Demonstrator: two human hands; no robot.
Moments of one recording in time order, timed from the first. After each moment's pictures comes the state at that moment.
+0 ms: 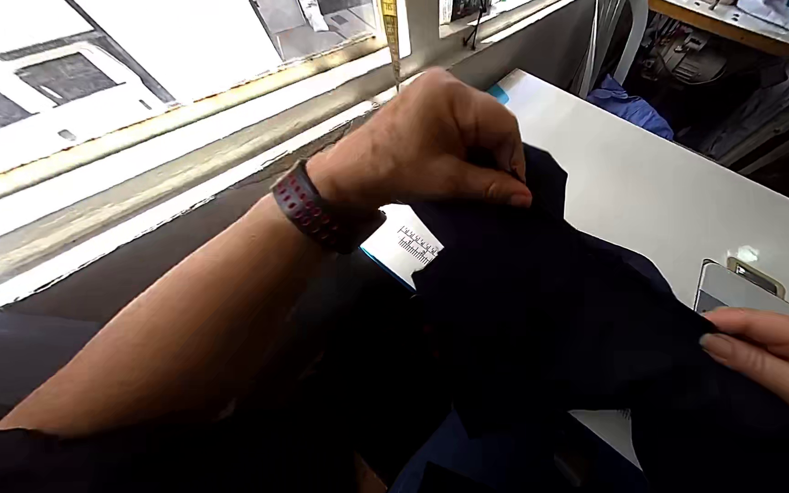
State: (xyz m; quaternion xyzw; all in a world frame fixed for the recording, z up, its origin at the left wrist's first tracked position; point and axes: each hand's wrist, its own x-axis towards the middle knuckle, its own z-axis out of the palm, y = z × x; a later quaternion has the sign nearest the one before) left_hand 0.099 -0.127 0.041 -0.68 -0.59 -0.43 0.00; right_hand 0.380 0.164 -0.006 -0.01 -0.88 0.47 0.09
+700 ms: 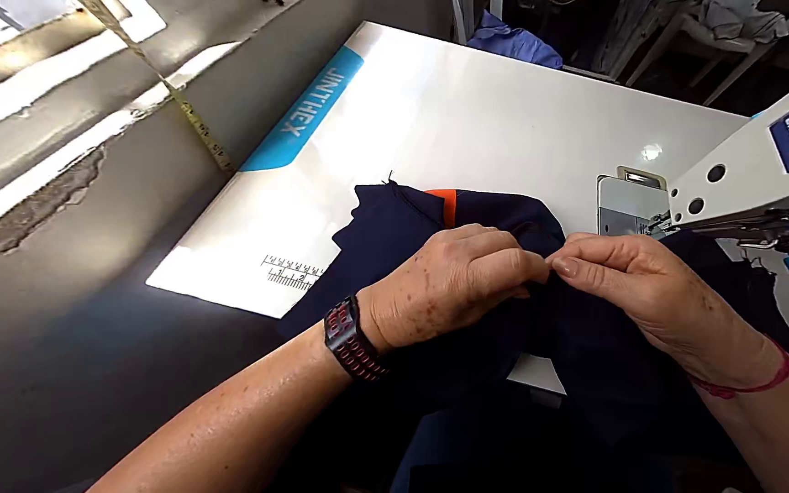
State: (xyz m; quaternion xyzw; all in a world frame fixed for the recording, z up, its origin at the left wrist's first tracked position) left_hand 0.187 -0.019 -0.063 -0.76 -0.47 -0.44 0.07; right_hand 0.368 0.136 -0.027 -0.10 -0.82 0.55 0.12
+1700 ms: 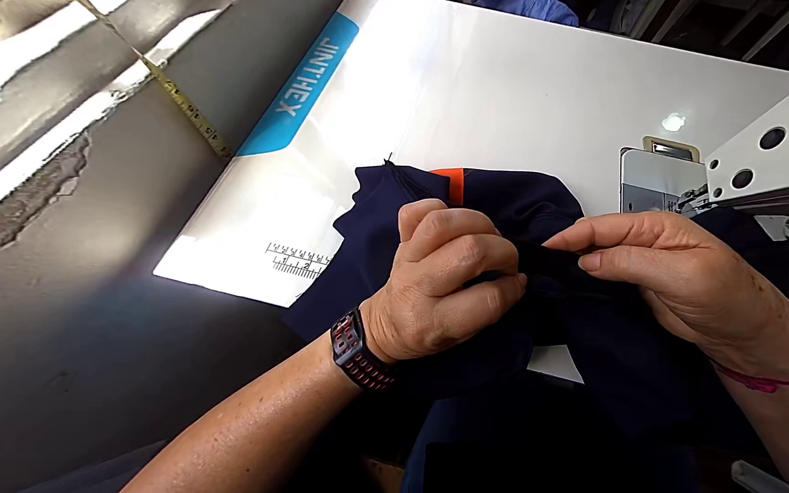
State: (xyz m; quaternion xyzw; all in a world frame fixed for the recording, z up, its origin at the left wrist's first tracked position) left_hand 0.196 -0.043 -0.084 -0.69 -0.52 -0.44 0.24; right_hand 0.362 0.134 -0.023 -0.11 -0.76 0.64 0.07
